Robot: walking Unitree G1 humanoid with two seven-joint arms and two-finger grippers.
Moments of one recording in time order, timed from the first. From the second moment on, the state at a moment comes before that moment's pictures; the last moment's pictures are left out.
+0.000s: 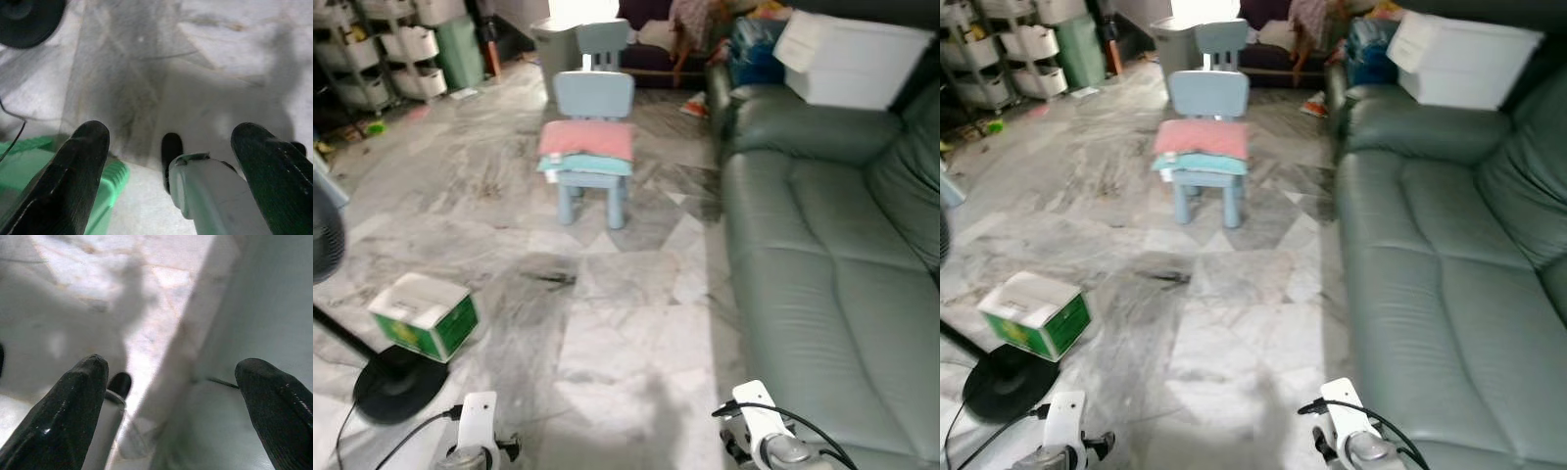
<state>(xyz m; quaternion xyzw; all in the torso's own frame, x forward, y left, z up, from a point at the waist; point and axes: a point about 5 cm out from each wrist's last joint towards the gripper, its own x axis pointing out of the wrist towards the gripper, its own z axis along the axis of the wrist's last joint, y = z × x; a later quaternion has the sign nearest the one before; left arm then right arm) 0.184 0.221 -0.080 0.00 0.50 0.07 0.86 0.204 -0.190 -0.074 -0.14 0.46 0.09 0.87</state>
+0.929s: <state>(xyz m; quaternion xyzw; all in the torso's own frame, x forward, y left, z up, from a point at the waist) 0.187 0.229 -0.076 -0.01 0.49 0.08 0.87 0.207 -0.184 -0.073 -0.14 0.46 0.10 0.87</state>
